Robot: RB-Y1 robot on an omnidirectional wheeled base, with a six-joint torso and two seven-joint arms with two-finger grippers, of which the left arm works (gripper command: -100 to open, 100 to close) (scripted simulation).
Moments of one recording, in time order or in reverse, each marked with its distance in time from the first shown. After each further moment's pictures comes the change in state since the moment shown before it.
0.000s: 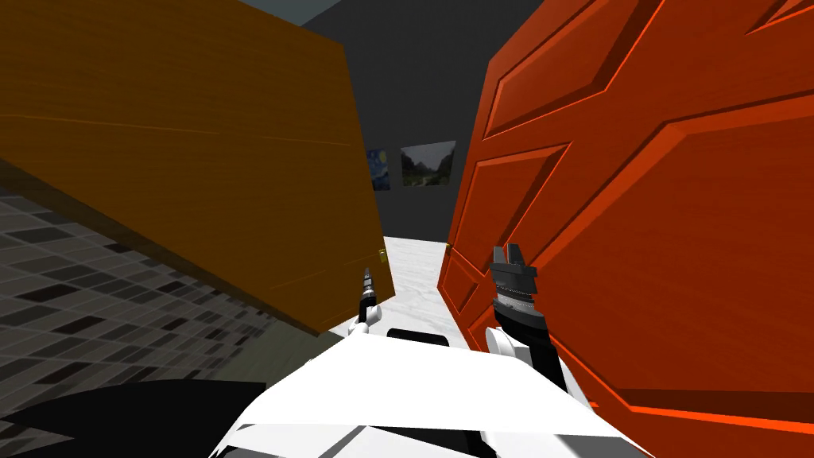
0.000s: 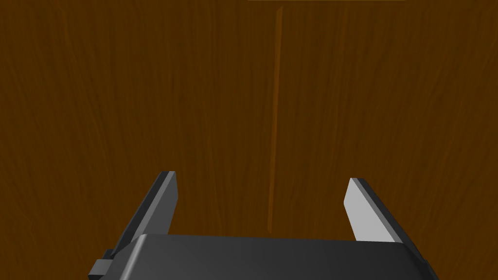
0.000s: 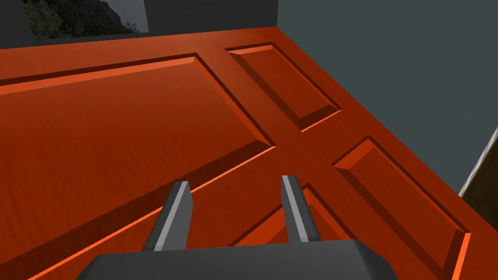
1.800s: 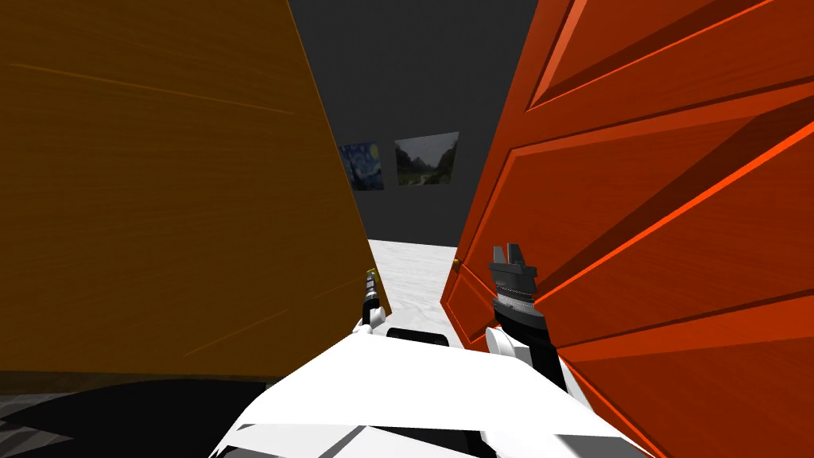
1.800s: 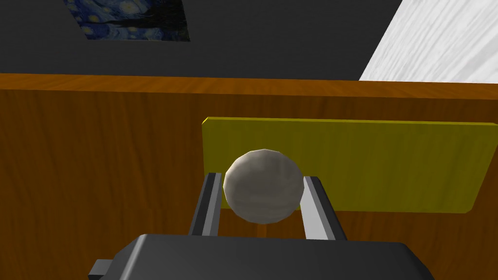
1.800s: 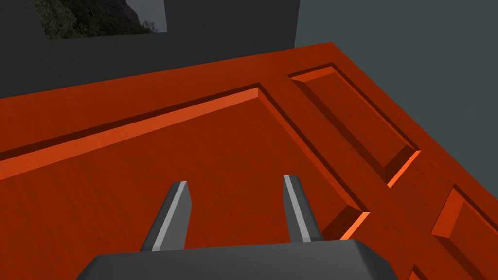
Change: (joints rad) arm -0.003 -0.042 0.006 0.030 0.002 -0.034 -0.007
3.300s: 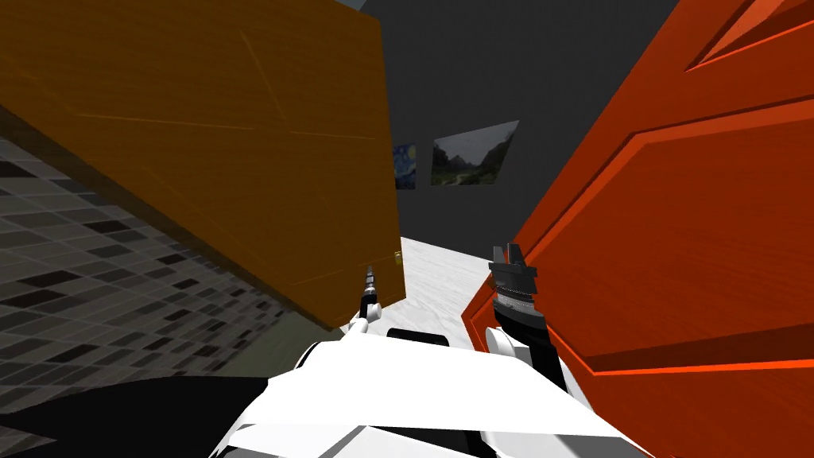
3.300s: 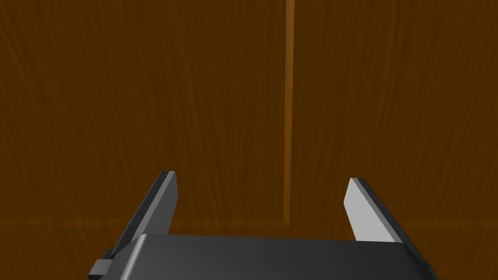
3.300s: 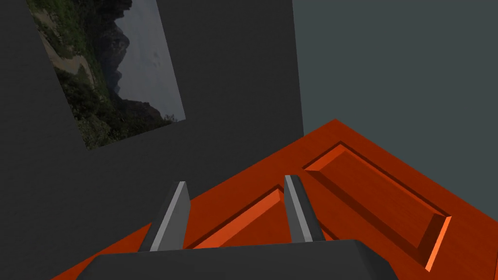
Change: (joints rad) arm -0.065 0.100 -0.099 0.089 0.023 -0.023 0.006
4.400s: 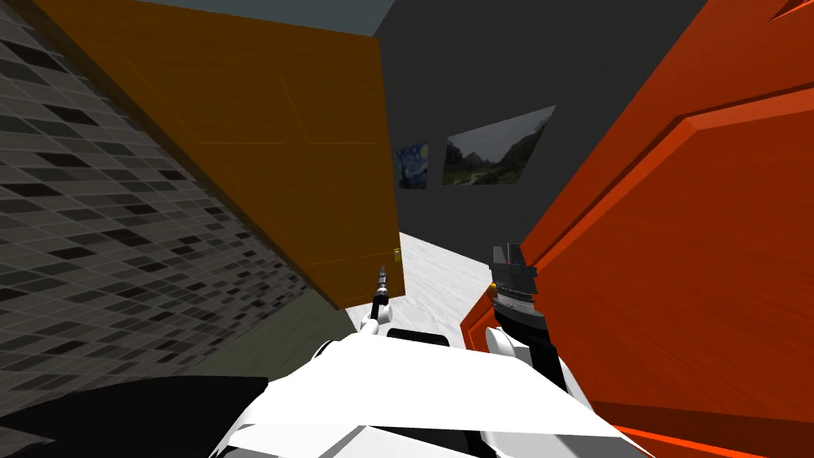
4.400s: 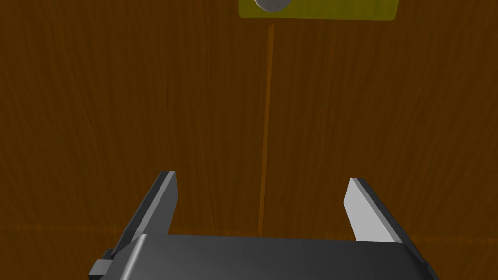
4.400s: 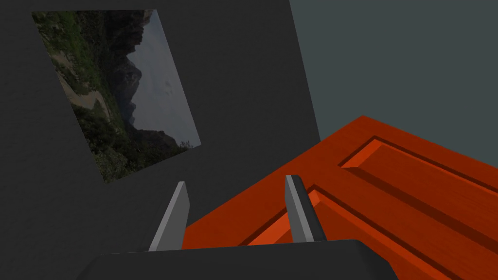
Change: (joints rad) arm -0.005 -0.093 -0.096 -0.007 -0.039 0.029 0.034
